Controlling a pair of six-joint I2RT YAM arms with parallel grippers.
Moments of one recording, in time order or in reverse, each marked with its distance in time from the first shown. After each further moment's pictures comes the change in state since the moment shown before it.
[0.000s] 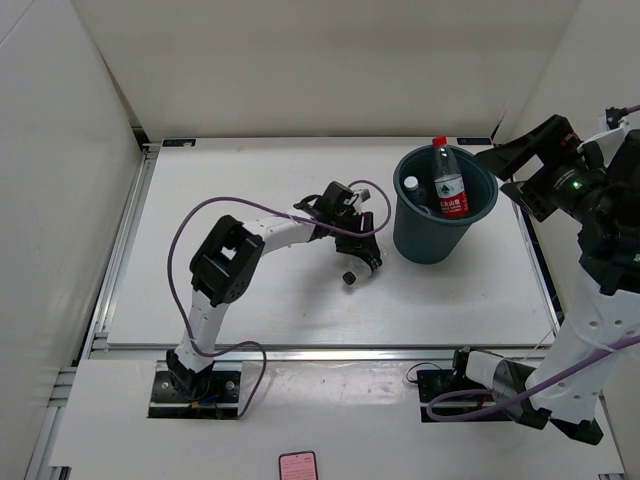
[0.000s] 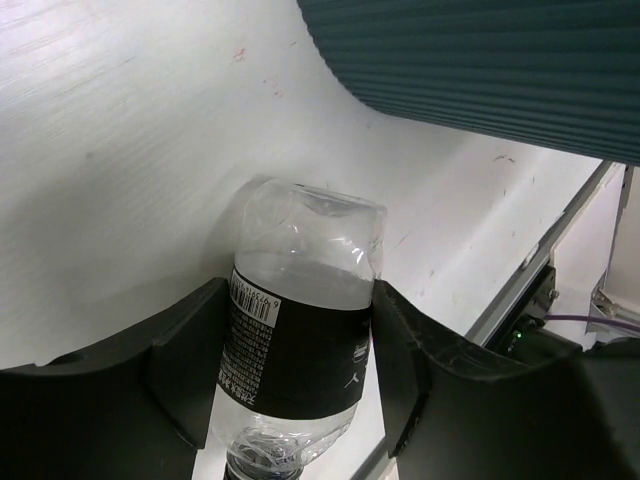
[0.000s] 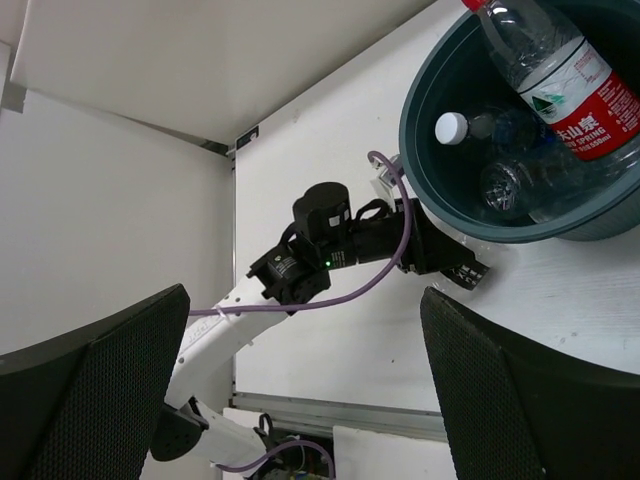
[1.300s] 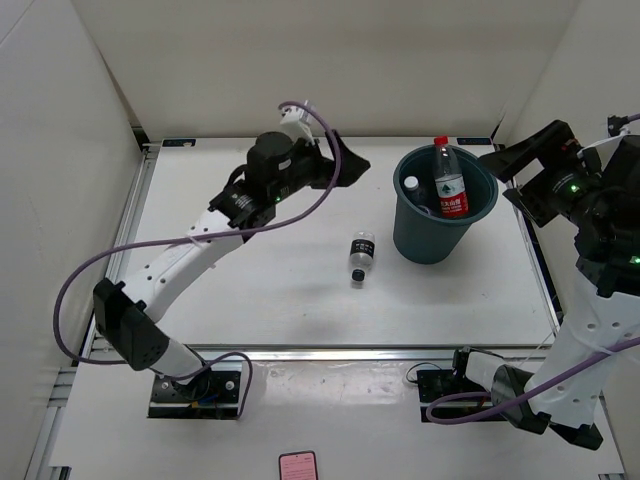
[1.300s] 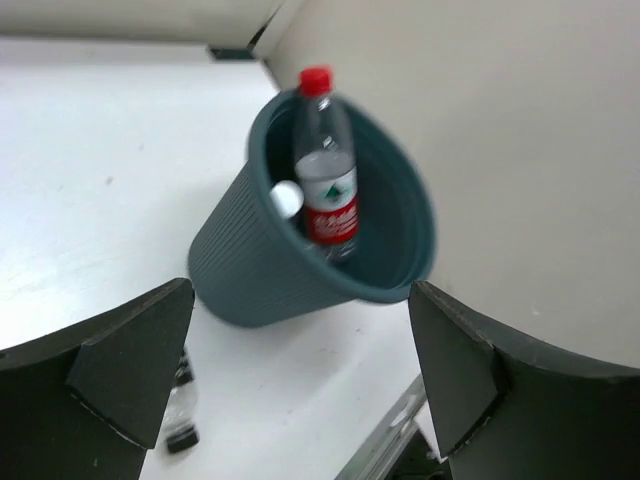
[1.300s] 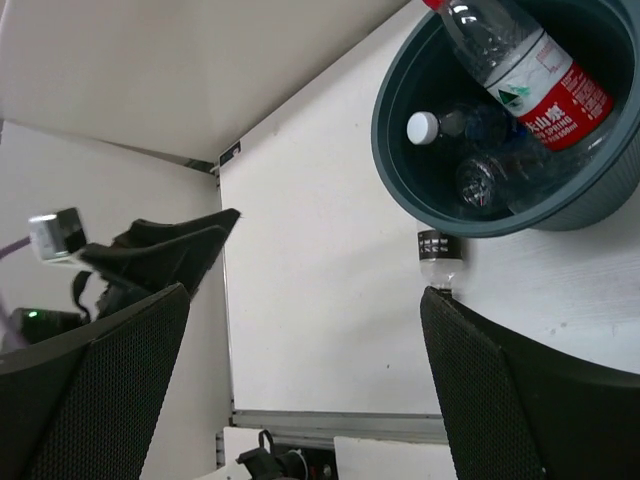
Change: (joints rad) left arm 0.011 -0.616 0.002 0.092 -0.347 -0.039; right arm 0.000 -0.023 -0.058 0.014 0.069 0.029
